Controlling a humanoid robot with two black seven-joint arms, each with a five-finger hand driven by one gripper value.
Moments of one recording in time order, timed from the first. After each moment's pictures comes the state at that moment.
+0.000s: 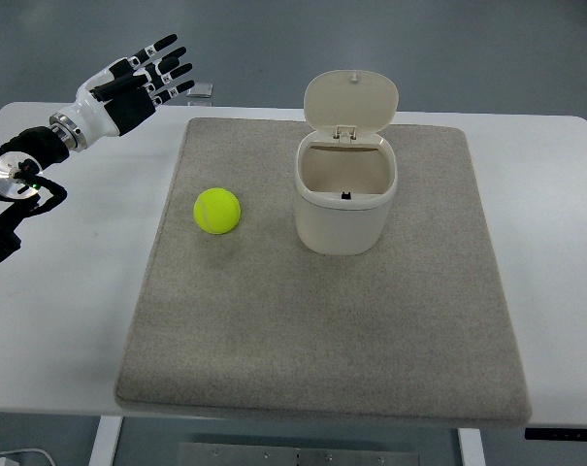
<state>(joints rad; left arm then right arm) -0.95 0.40 -0.59 -0.53 -0.10 -0.57 -0.05 0.02 0.00 -0.12 0.21 -0.09 -0.06 0.24</state>
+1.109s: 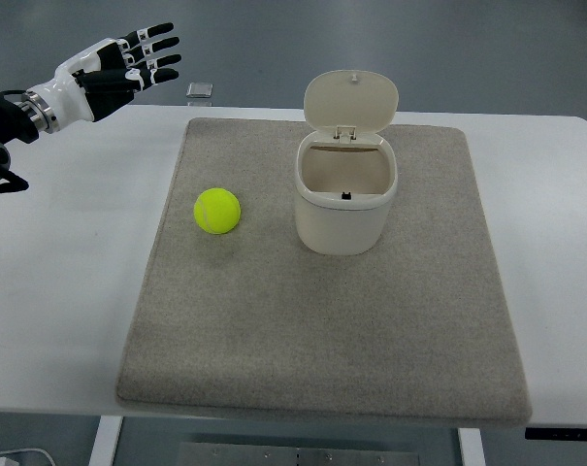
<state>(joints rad) -0.97 0.56 -0.58 -0.71 0.35 -0.55 -0.16 0.02 0.00 -0.12 0.21 -0.09 -0.06 0.24</state>
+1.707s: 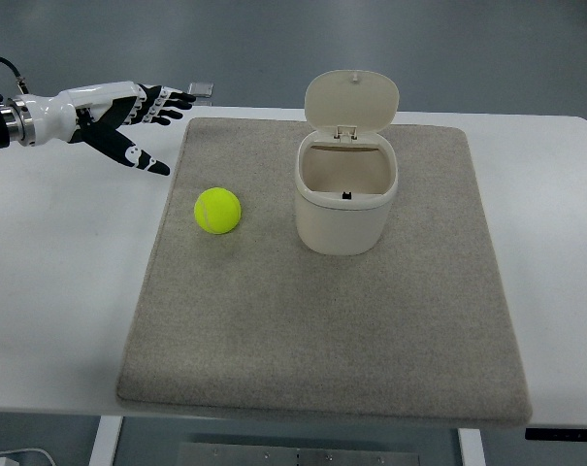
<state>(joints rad) -0.96 0.76 -0.53 -1.08 1.04 -0.53 -0.21 0.02 0.00 -0.12 0.21 -0.09 -0.06 0.24</state>
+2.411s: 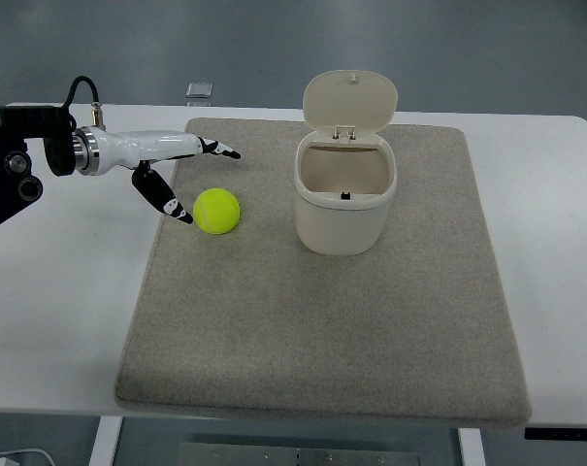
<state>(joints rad) -0.95 0.66 -0.47 -1.21 1.54 -0.35 -0.20 0.02 0.00 -0.12 0.21 -0.09 -0.06 0.24</state>
